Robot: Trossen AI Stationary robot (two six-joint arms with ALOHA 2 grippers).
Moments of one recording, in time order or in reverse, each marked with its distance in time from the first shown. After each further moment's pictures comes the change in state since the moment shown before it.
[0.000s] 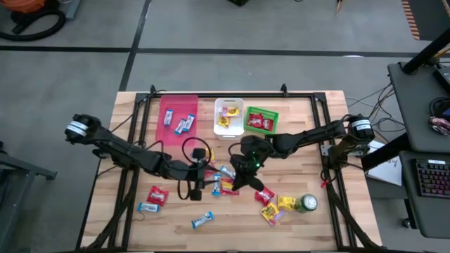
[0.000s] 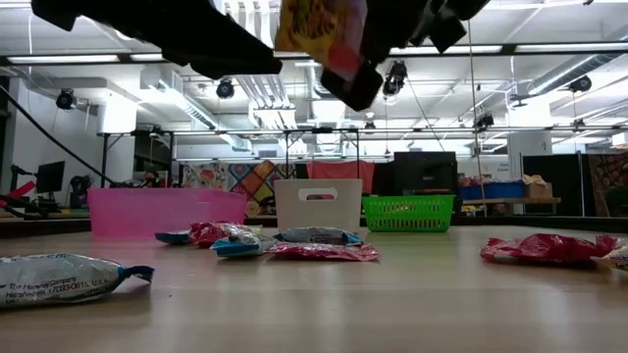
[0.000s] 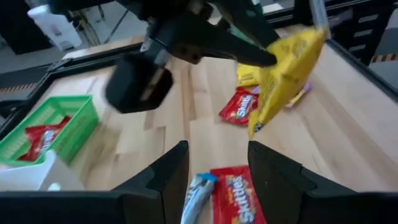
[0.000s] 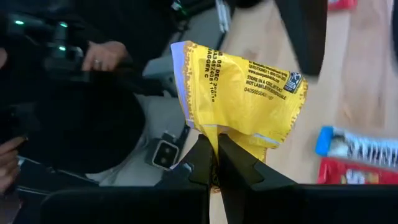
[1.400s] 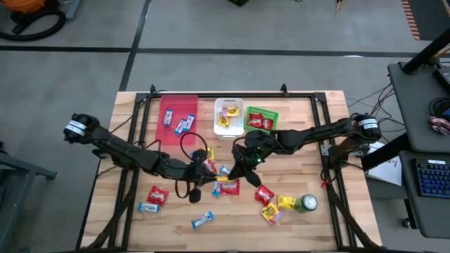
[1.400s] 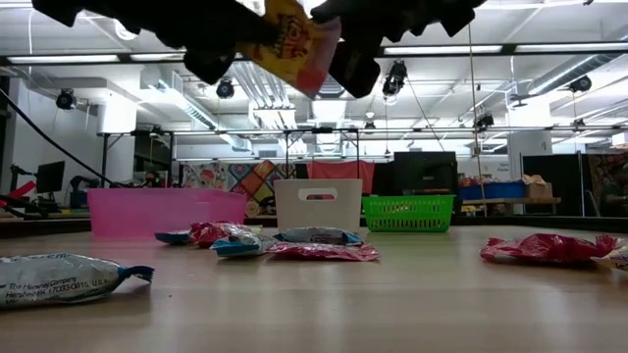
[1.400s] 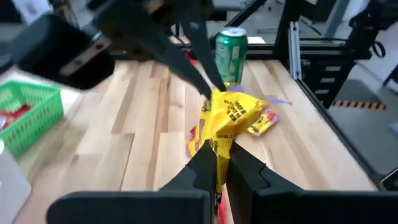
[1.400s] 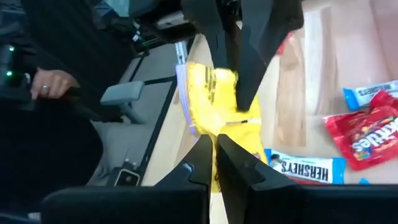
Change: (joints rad) left arm -0.006 -0.018 -0.003 0.049 0.061 -0.210; right arm -0.012 -0.073 -0.001 -0.031 0.199 -0.033
